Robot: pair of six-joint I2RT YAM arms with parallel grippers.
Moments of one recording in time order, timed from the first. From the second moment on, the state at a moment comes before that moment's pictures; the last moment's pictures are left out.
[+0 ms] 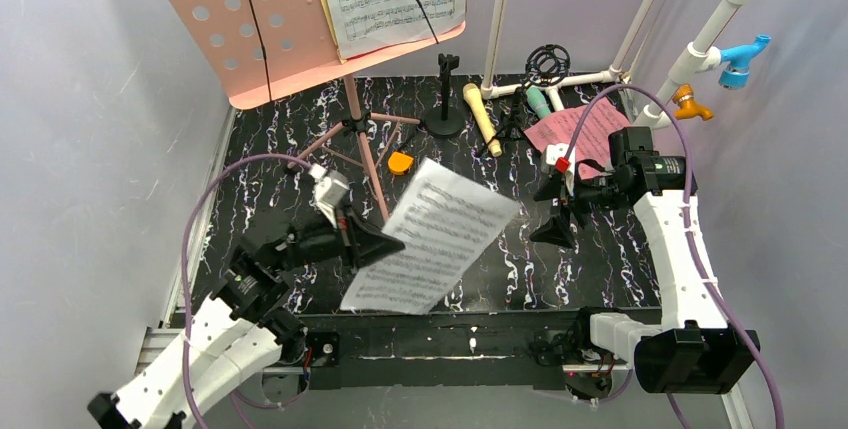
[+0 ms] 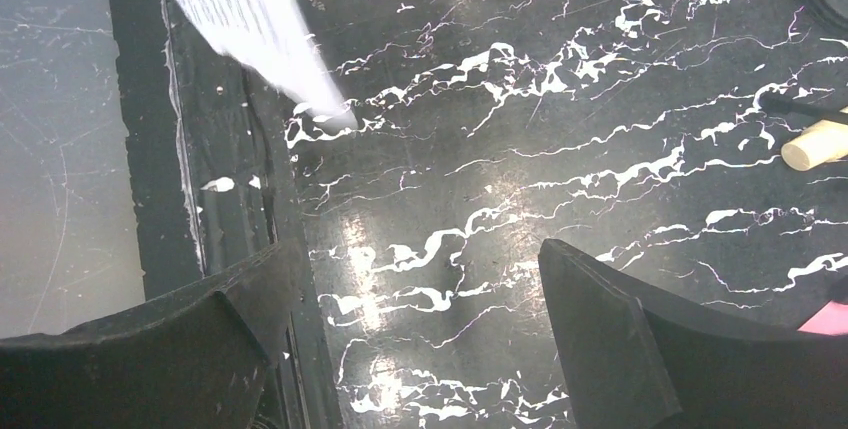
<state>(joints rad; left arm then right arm) -0.58 0.53 0.64 -0.06 0.68 -0.60 0.03 1.12 1.20 -1.35 -1.01 -1.16</state>
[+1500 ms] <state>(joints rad) -0.99 0.98 0.77 -0.14 0.29 -0.23 0.25 1.32 1.22 -1.43 -1.11 -1.23</state>
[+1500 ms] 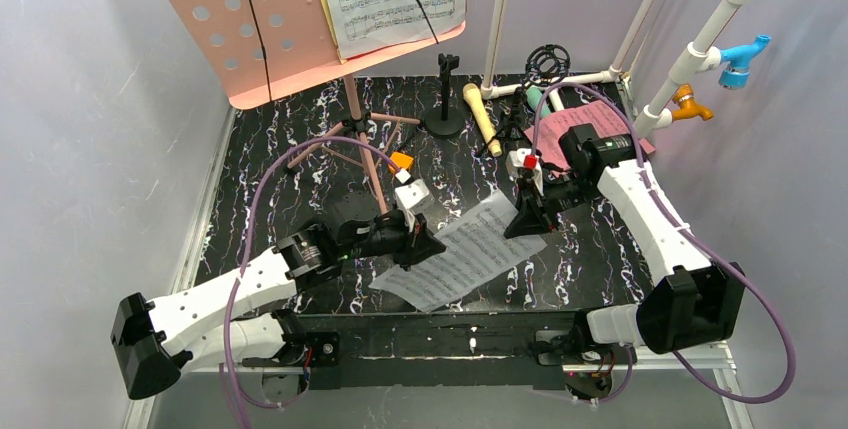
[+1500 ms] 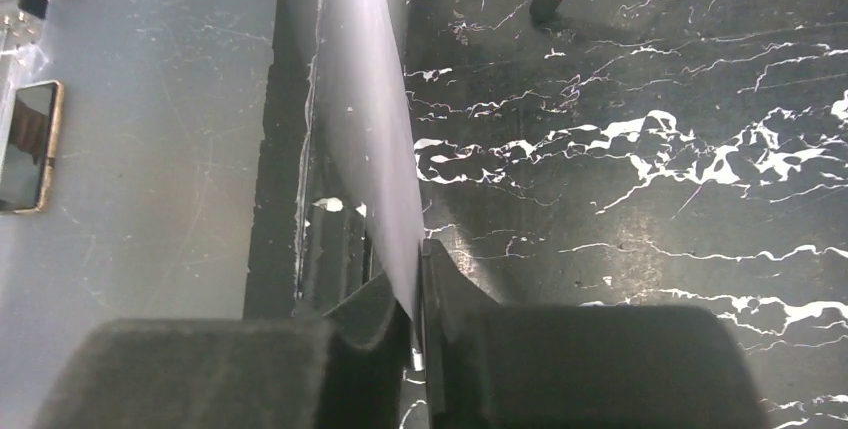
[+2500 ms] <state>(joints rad) -0.99 0.40 0.66 -0.51 -0.28 -0.38 0.20 1.38 1.36 -0.80 0.08 -0.66</state>
